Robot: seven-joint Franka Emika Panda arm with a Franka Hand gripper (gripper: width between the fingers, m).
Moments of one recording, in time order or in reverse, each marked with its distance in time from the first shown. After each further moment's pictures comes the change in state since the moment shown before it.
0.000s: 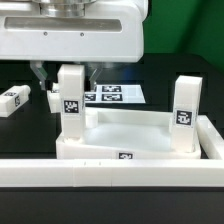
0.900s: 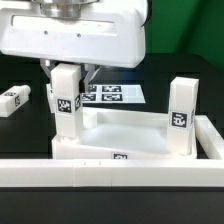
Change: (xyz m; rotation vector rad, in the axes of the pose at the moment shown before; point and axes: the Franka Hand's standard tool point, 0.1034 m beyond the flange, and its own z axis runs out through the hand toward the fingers) arm -0.004 -0.005 0.002 0.022 0.031 0.362
